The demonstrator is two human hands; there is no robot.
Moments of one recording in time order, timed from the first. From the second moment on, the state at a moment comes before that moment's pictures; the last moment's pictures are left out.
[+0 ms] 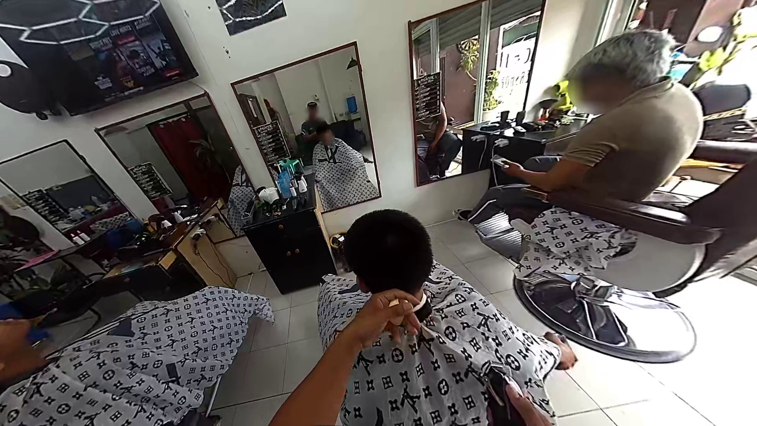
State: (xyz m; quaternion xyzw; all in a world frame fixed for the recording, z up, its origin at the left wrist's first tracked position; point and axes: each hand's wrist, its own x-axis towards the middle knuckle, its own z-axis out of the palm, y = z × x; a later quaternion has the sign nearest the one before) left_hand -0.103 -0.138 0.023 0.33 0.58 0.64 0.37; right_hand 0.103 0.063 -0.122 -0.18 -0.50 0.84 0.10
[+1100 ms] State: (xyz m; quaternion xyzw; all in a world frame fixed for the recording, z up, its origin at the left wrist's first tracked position) left_hand -0.093 -0.178 -0.064 0.31 0.92 0.26 0.03; right_hand -0.024 -0.016 -0.048 -0.19 -0.71 0.68 0.06
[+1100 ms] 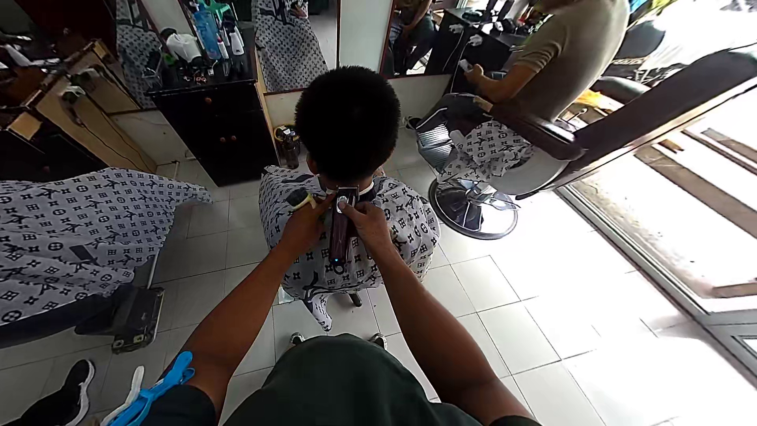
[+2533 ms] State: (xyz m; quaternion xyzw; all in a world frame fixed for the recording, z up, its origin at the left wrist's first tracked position) left_hand -0.109 -0.183 -0.017 0.43 0.62 0.59 0.30; right_hand 0.090 0.009 -0.089 -0.12 -0.52 0.84 0.10
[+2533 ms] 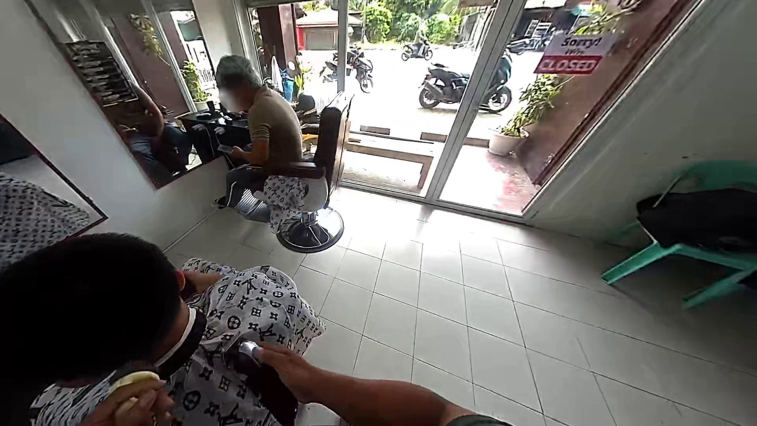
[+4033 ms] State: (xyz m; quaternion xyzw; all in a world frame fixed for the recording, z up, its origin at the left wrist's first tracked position) left_hand -0.131 -0.205 -0.069 0.40 0.88 0.22 0.10; right_hand -0.026 -0.061 -0.039 -0.29 -0.67 0.67 0.08
